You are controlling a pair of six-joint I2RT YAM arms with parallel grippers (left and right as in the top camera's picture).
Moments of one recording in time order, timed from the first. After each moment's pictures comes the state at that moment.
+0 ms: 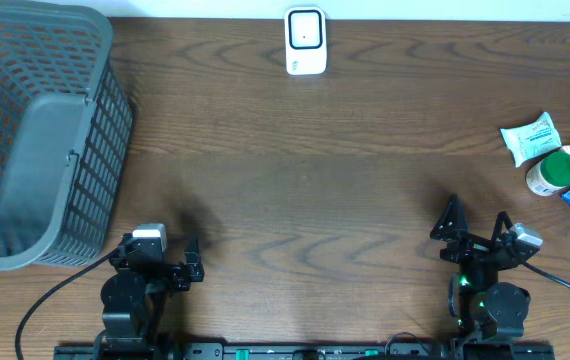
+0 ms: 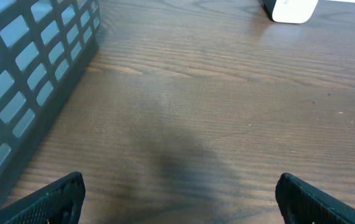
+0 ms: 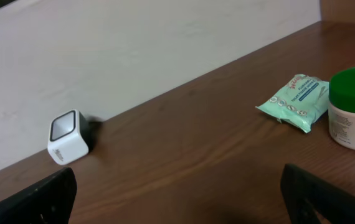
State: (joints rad) left arm -0.03 0.01 0.16 -0.59 0.05 -0.09; right arm -0.02 0.01 0.01 -0.06 0.14 0.42
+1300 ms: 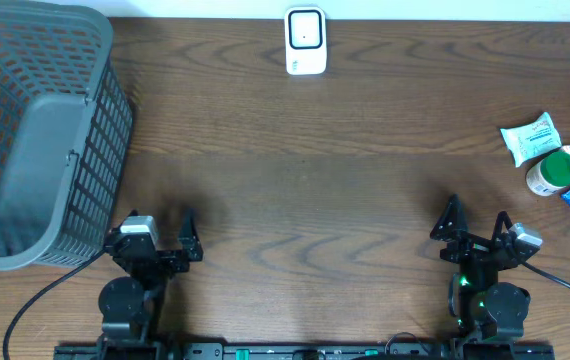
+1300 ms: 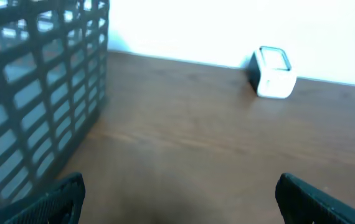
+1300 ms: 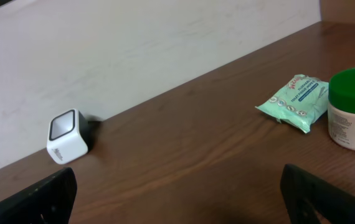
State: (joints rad) left arm -0.05 0.01 0.07 -0.24 0.01 -0.16; right arm -0.02 0.01 0.01 -0.06 0.14 0.42
